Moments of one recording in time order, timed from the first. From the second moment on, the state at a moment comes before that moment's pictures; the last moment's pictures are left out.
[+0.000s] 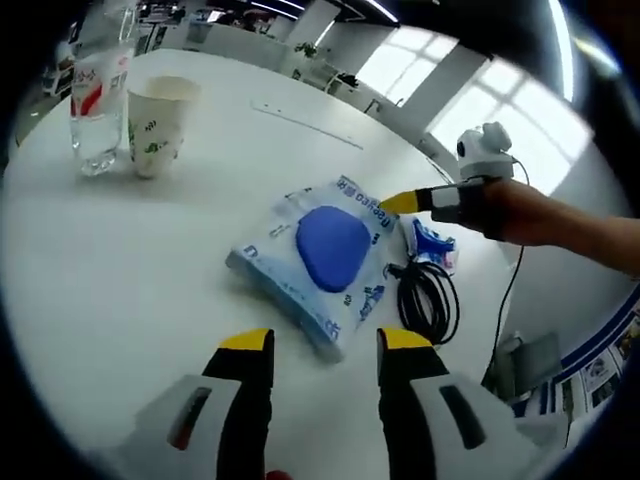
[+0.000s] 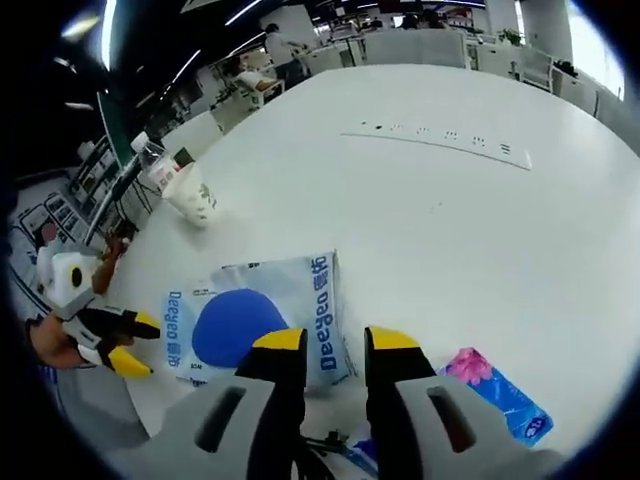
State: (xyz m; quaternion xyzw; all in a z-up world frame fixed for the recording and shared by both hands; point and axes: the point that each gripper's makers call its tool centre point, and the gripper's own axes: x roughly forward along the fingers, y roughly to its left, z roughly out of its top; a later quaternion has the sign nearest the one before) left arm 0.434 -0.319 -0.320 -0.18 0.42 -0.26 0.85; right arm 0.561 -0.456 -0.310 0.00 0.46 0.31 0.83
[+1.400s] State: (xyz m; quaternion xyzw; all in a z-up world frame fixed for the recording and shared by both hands) left arm 0.492 -0.295 -0.301 -0.16 0.38 -0.23 0.88; right arm 0.540 -0.468 -0.311 0.02 0.45 0.31 0.84
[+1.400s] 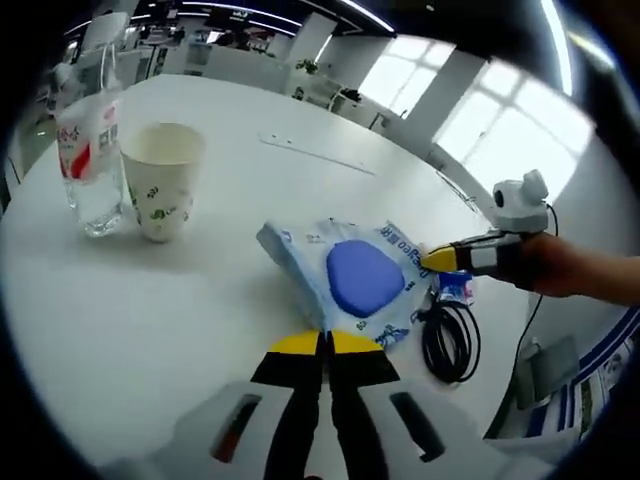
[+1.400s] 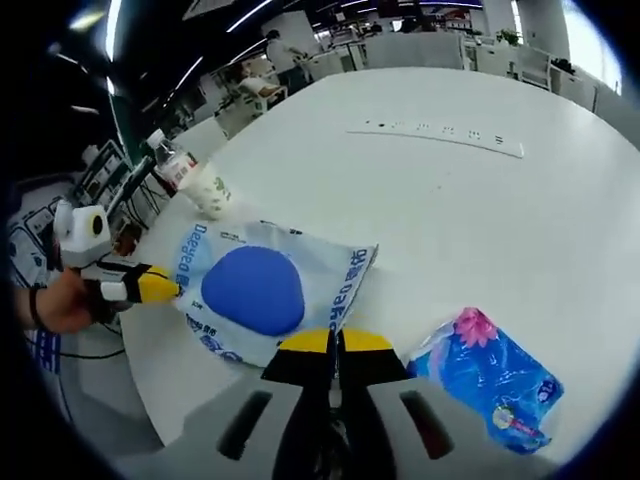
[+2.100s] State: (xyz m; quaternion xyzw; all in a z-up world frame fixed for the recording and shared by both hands) left arm 0.552 -0.251 -0.310 -0.19 0.37 -0.17 0.89; right arm 0.552 -0.436 -0.302 0.03 0.42 0.31 0.85
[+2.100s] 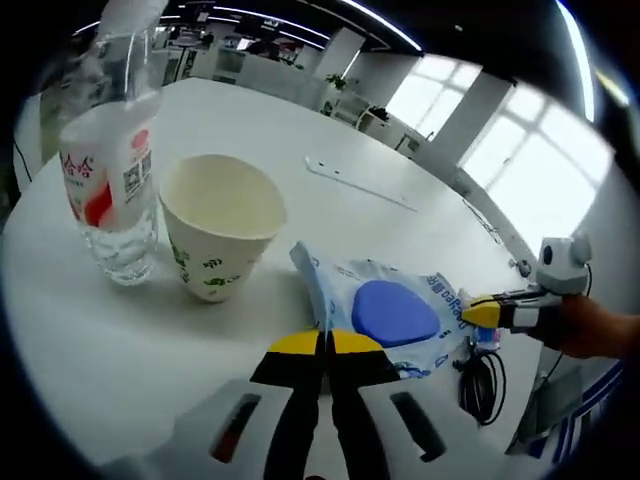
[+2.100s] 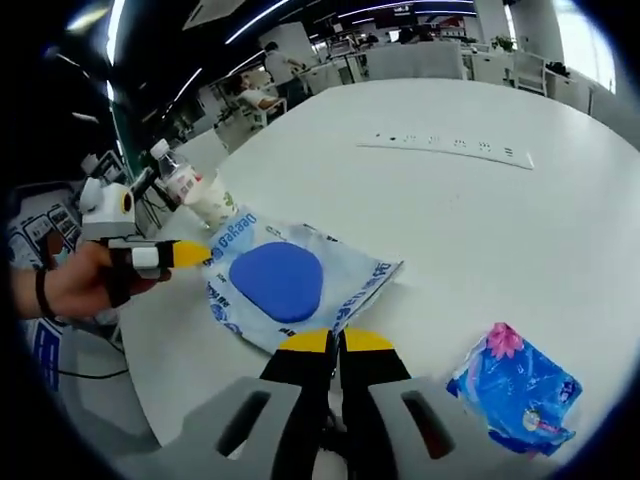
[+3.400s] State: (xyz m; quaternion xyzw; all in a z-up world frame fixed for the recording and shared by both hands) left arm 0.560 -0.235 -0.312 -0.28 0.37 -0.11 0.88; right arm 0.575 -0.421 -0.325 0.07 0.43 0.28 0.85
